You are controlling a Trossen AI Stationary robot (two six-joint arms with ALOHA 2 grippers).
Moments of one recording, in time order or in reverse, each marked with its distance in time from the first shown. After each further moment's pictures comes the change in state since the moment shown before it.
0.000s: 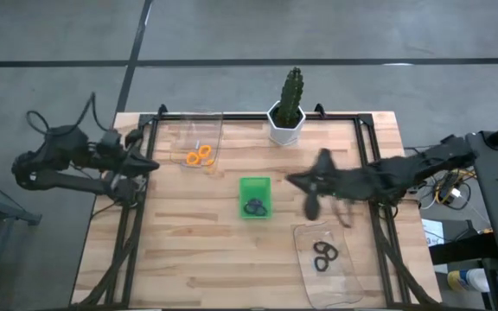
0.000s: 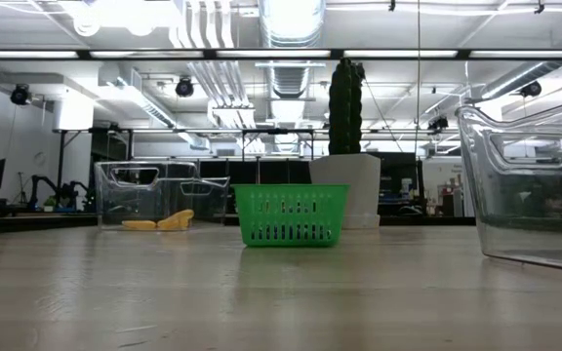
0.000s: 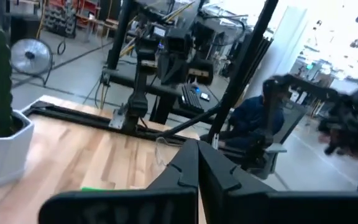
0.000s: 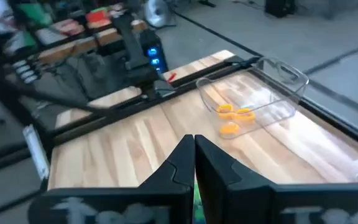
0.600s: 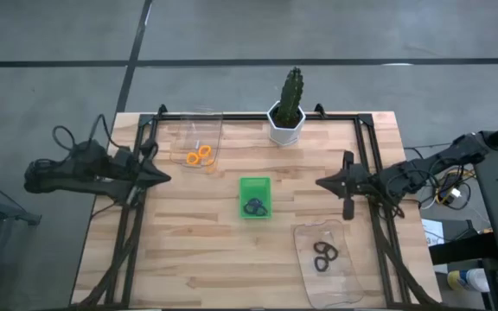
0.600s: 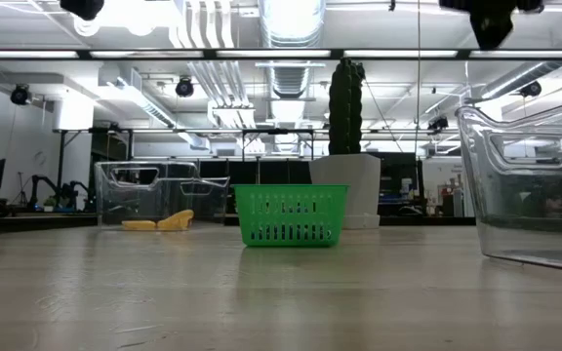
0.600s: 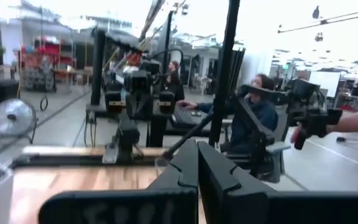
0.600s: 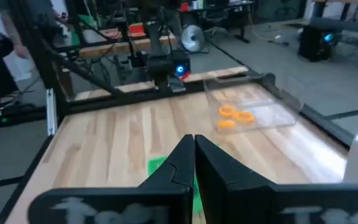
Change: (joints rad) left arm 0.000 -0.121 -0.374 0.418 0.087 0.206; right arm 0.043 -0.552 -0.643 0.294 -0.085 -0.269
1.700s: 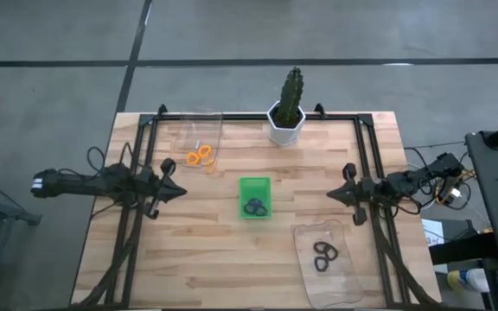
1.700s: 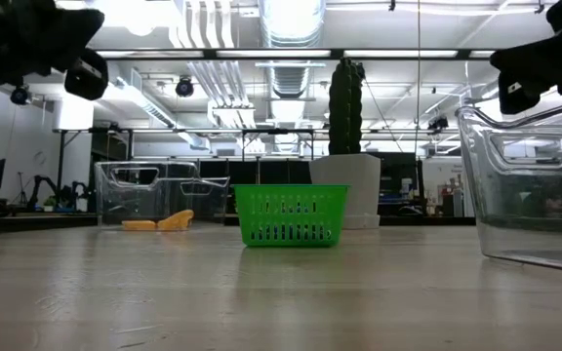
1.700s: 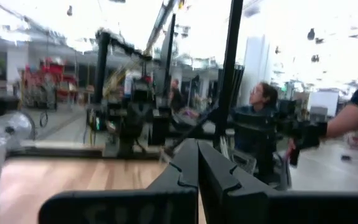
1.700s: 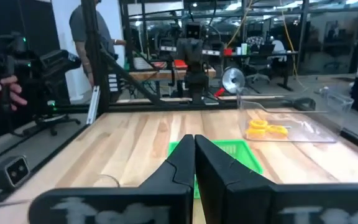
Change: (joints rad) left arm 0.006 -0.191 -0.562 0.485 -0.010 -0.034; right arm -0.004 -0.646 -0.552 0.154 -0.190 -0.190
